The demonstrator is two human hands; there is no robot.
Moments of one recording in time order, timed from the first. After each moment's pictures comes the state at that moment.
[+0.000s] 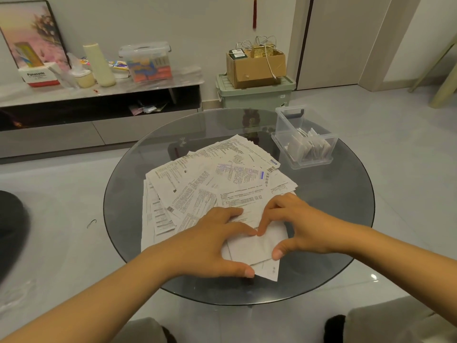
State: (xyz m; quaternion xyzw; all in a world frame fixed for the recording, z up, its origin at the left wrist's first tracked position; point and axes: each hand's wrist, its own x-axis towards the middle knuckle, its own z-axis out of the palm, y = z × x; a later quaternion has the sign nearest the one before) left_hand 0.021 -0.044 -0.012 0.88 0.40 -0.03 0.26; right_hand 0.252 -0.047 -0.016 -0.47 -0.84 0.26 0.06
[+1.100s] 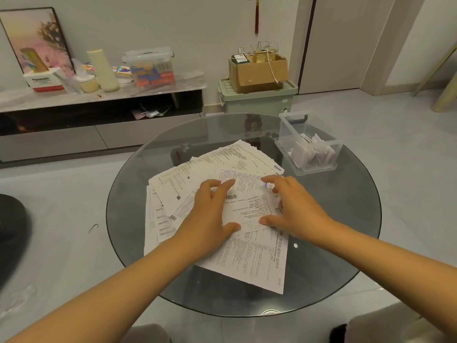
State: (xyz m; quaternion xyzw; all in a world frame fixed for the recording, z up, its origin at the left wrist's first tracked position) left_hand 0.034 -0.012 -0.021 0.80 0.54 0.17 0.21; right_hand 0.230 -0.018 -0.022 -0.64 -0.72 0.19 0.20
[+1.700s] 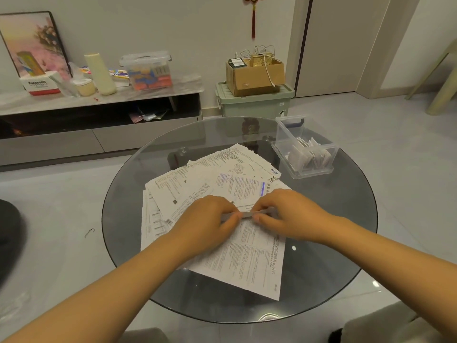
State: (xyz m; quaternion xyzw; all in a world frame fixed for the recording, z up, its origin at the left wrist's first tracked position) left_hand 0.034 -0.001 -0.013 0.85 0.47 0.14 0.18; right_hand 0.234 -0.012 -0.012 -0.54 -0.82 0.16 0.12
